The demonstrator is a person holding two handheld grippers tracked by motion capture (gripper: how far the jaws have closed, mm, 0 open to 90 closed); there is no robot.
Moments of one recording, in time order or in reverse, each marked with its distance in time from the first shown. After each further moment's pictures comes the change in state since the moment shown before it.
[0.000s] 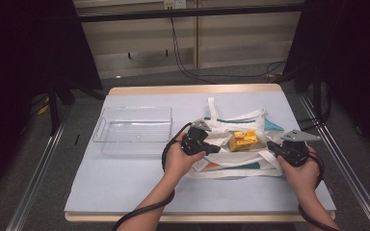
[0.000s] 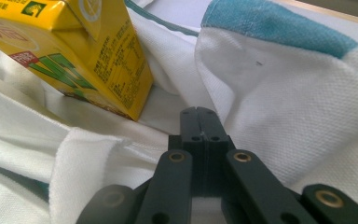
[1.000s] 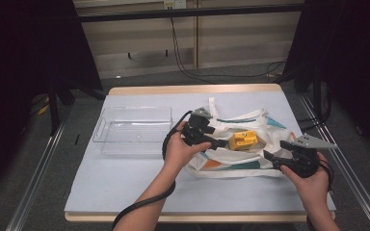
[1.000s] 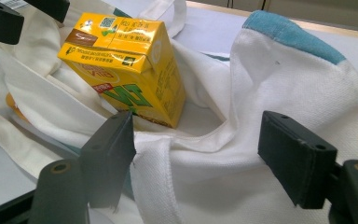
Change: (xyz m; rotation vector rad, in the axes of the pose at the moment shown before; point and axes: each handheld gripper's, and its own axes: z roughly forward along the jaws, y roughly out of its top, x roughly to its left) left arm -0.003 0.038 -0.016 -0.049 0.057 0.002; right arm 0.015 0.003 -0.041 -0.089 0.052 0.056
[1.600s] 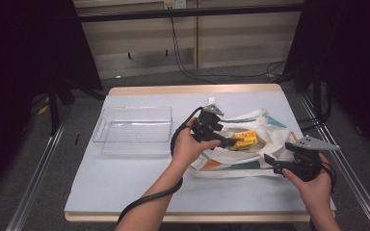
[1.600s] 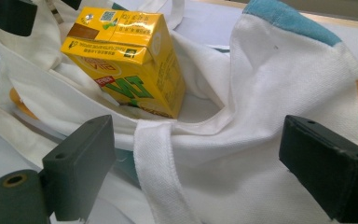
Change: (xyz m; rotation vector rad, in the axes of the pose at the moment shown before) left arm -0.010 0.021 0.016 0.021 -0.033 0.049; right arm 0.003 -0.001 -0.007 0.029 -0.008 0.019
